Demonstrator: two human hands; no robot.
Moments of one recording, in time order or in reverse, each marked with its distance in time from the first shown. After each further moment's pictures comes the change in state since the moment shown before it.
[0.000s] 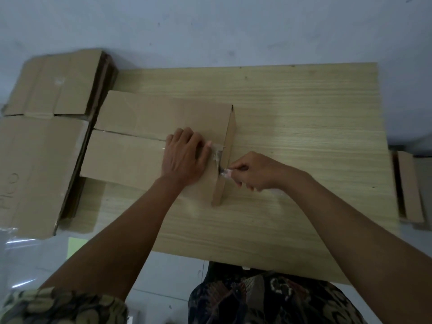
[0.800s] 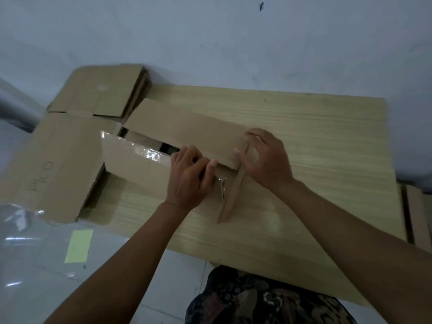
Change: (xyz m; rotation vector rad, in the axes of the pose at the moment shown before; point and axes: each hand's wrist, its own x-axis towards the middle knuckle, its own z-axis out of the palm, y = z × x) left_hand -0.048 0.016 -0.062 -0.168 0.325 -0.012; right_hand 0.030 -0.018 0.019 -0.461 0.945 -0.536
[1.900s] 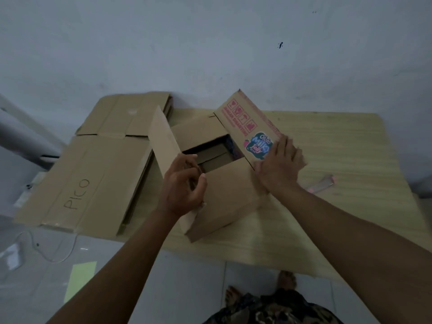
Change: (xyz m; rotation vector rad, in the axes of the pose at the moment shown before) left_hand -0.018 -0.098 -0.106 -0.312 -0.026 0.013; right_hand 0.007 -0.087 0.048 -0.583 -0.312 0.538
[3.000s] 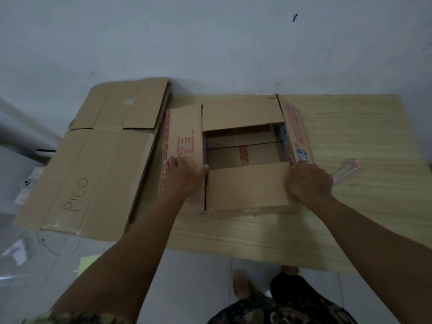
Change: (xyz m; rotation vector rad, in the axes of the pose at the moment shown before) left_hand 0.013 -0.074 0.031 0.351 -0.541 -0.865; right_hand -0.020 0.037 0.024 0.026 -0.049 0.229
